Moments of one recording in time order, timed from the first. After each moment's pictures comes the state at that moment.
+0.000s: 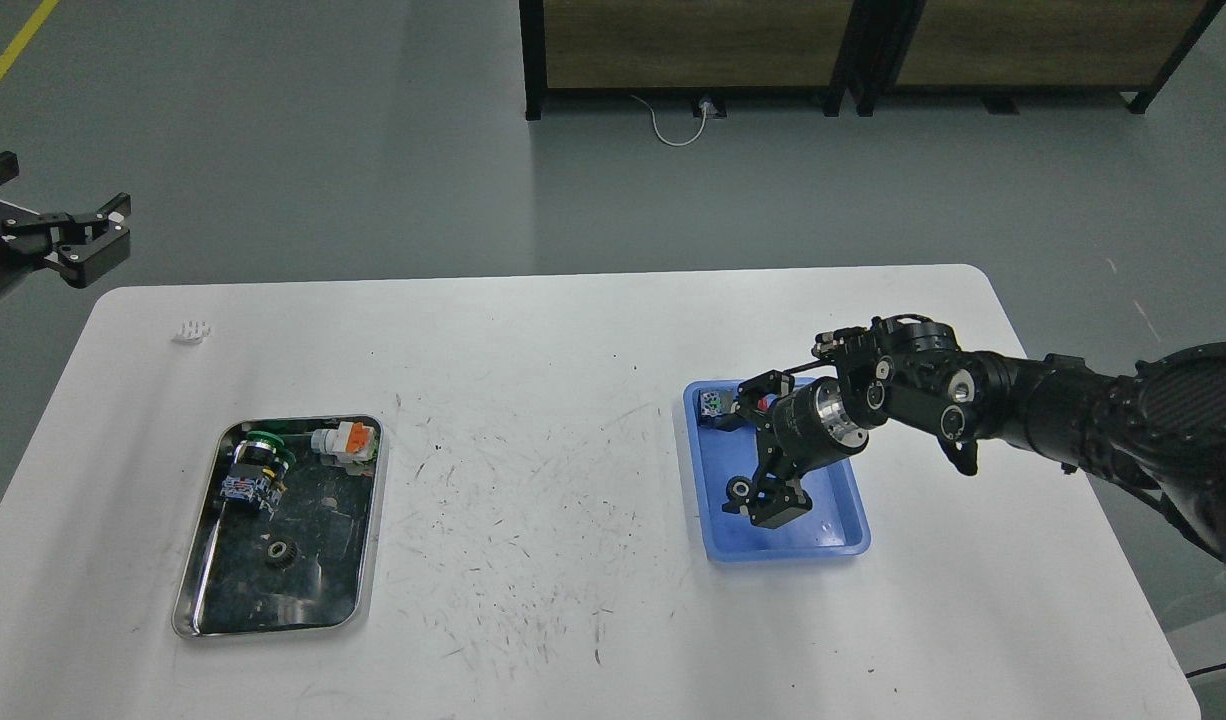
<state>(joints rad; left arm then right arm) -0.86 0.86 -0.33 -0.95 0.37 -0.03 -0.19 1.11 -0.21 -0.57 0.60 -0.66 0.58 0.31</state>
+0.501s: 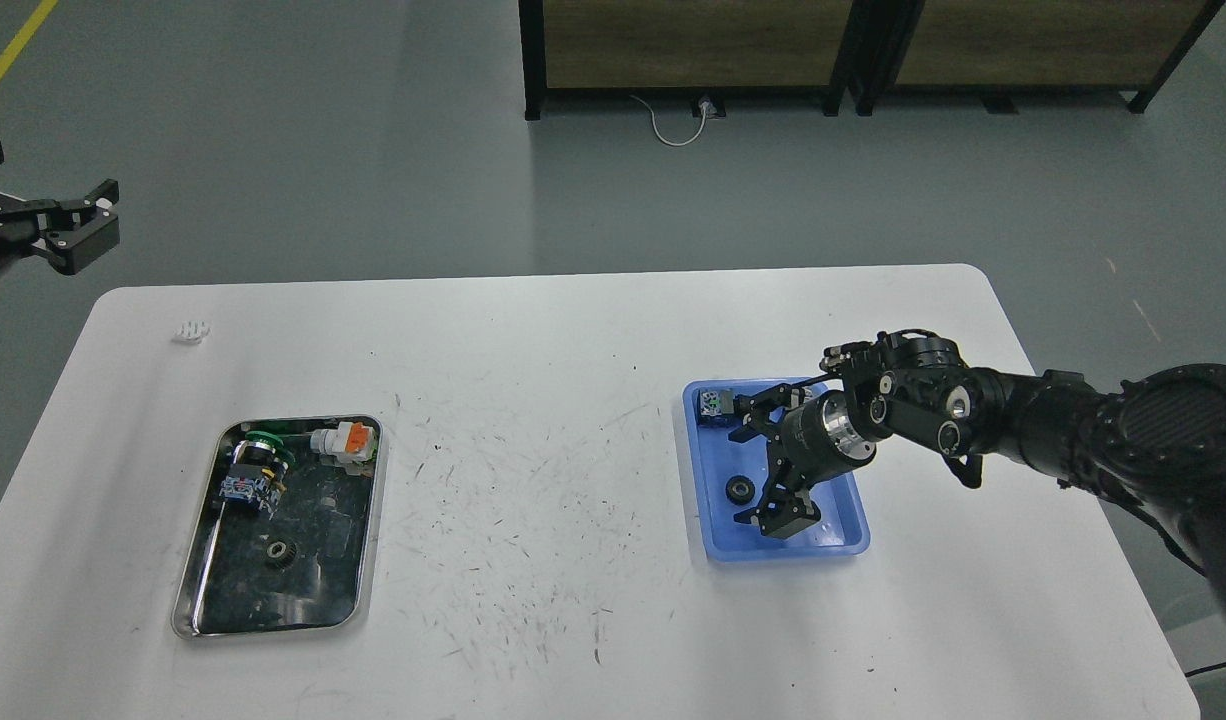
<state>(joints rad) -0.88 0.87 -0.32 -0.94 0.35 -0.03 -0.19 1.07 -0.18 -0.59 0.54 -0.66 0.58 0.31</state>
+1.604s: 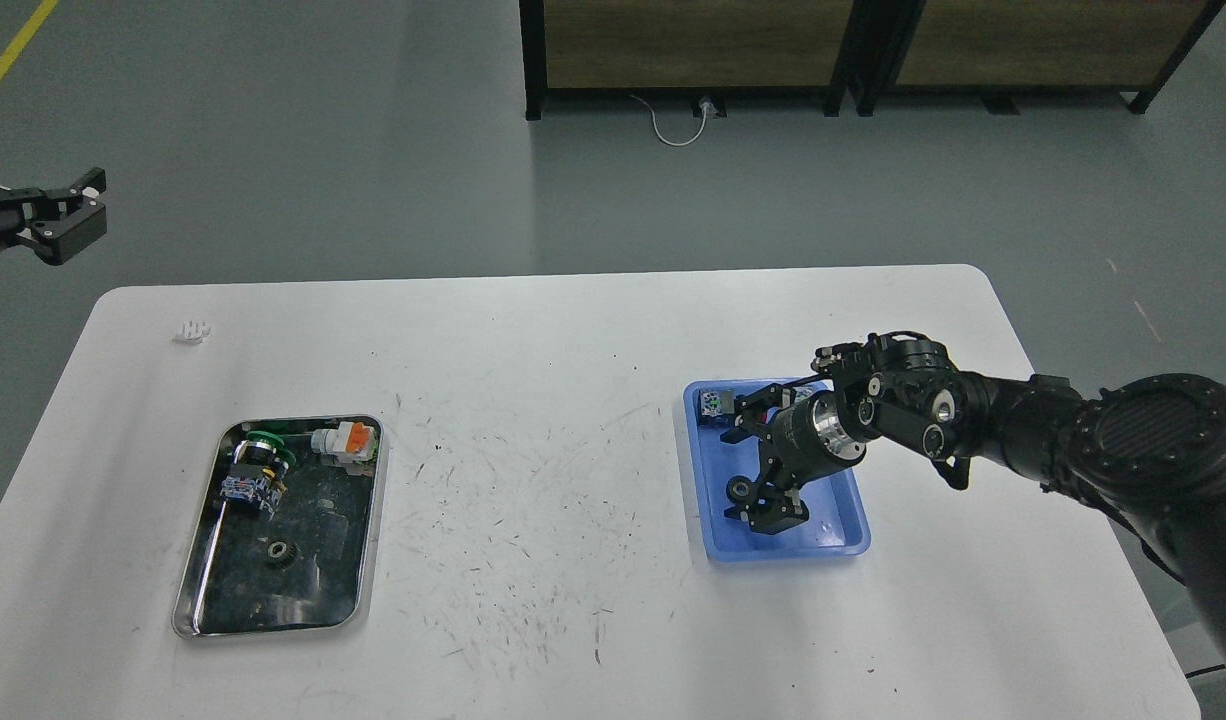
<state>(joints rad) -0.89 0.88 -0.32 -0.95 0.35 -0.03 -0.19 1.06 -0.14 -0.59 0.49 -0.65 0.58 0.31</state>
